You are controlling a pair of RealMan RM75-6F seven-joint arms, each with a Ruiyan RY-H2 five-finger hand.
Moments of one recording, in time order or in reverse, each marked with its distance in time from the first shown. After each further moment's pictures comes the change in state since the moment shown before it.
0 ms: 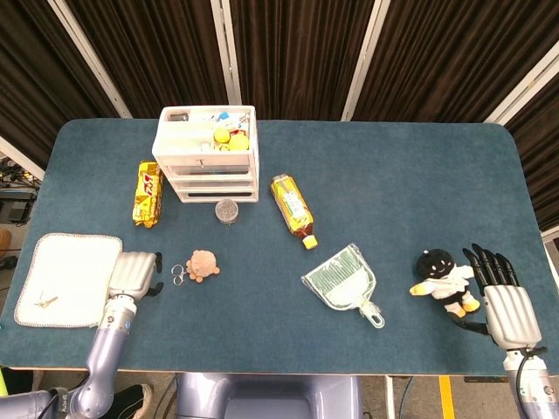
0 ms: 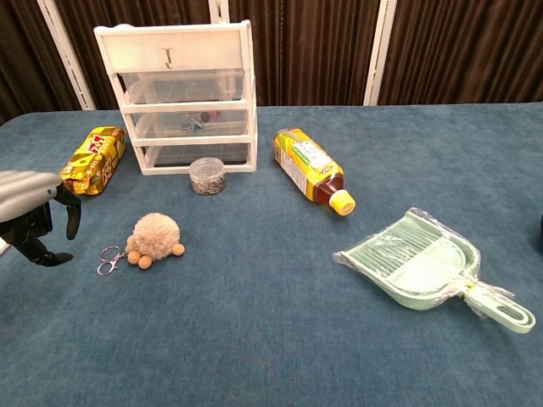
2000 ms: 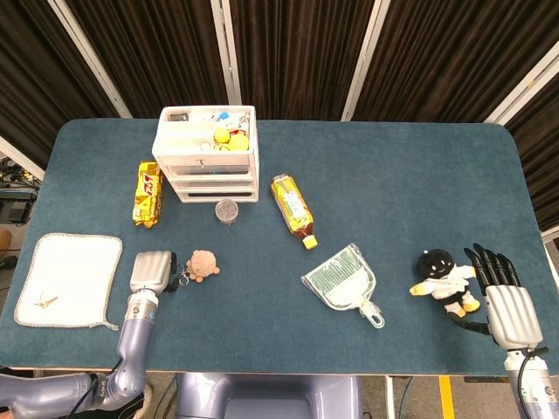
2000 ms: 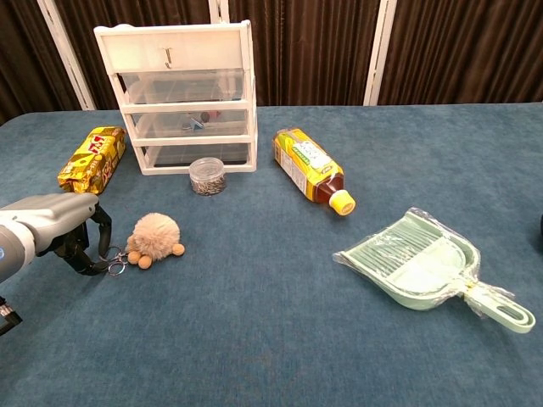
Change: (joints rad) left arm -0.115 -0.176 -0.014 0.180 -0.179 0.014 -0.023; right arm -0.002 0.003 0.003 -0.006 0.006 0.000 0.008
